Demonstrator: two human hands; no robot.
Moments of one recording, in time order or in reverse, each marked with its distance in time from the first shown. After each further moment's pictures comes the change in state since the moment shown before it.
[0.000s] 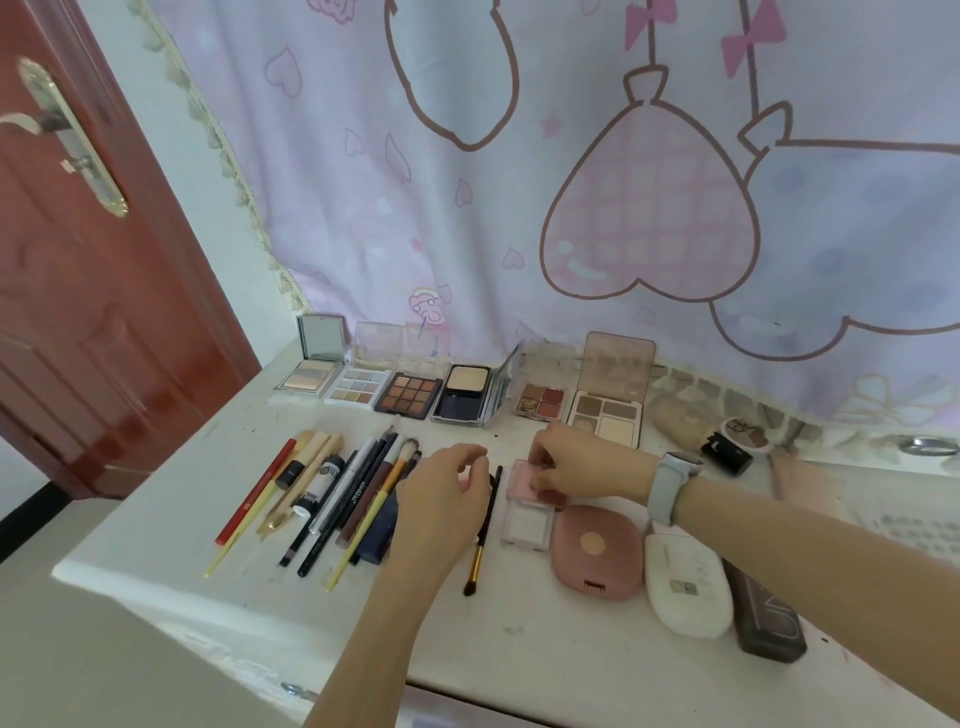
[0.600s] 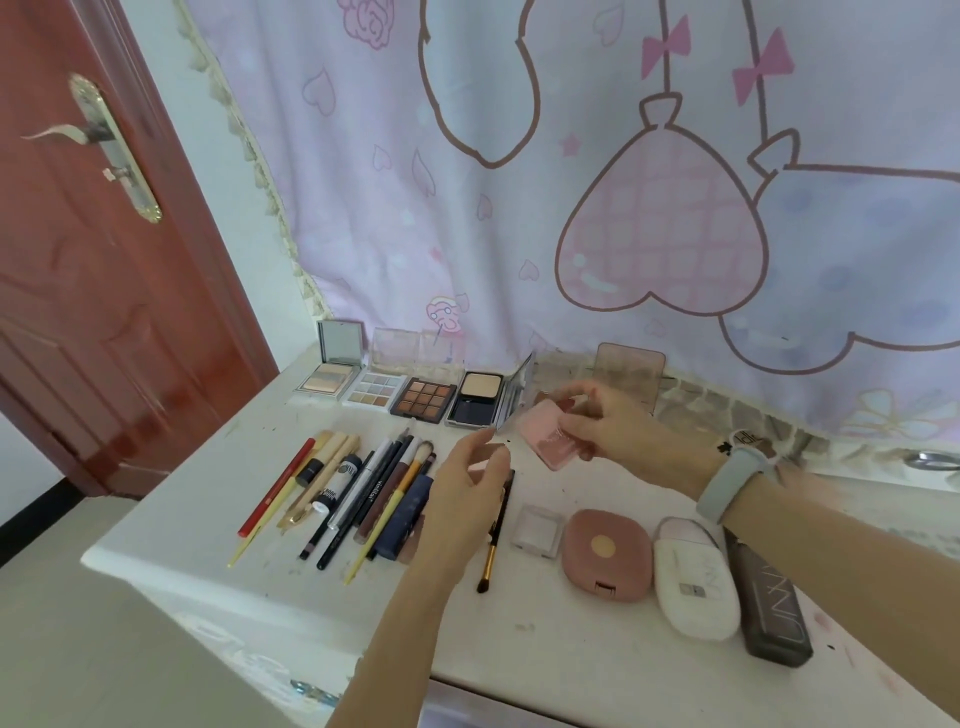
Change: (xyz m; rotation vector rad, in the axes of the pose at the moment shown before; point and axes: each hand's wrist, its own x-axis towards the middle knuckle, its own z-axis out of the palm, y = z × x) left_hand -0.006 0.009 -0.001 -0.595 -0.081 -0.161; right_hand -0.018 -0.001 -0.026 0.940 0.248 0.069
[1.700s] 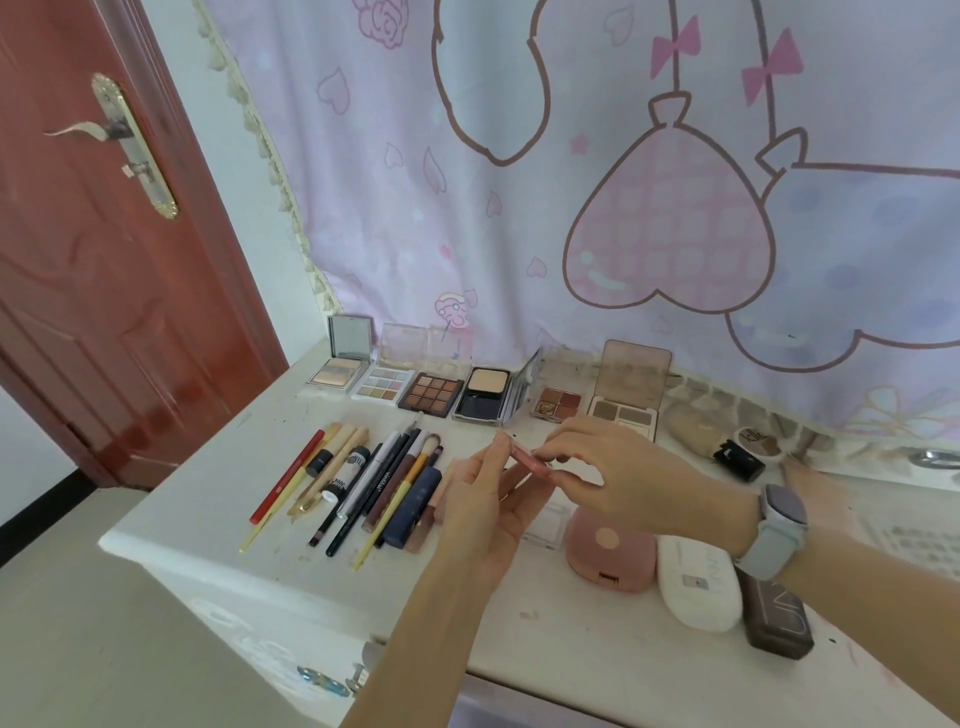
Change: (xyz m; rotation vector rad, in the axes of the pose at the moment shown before) left_hand -0.013 0.006 0.013 -0.851 -0.106 -0.230; right_hand -0.052 -0.008 0.013 -0.831 -0.059 -0.601
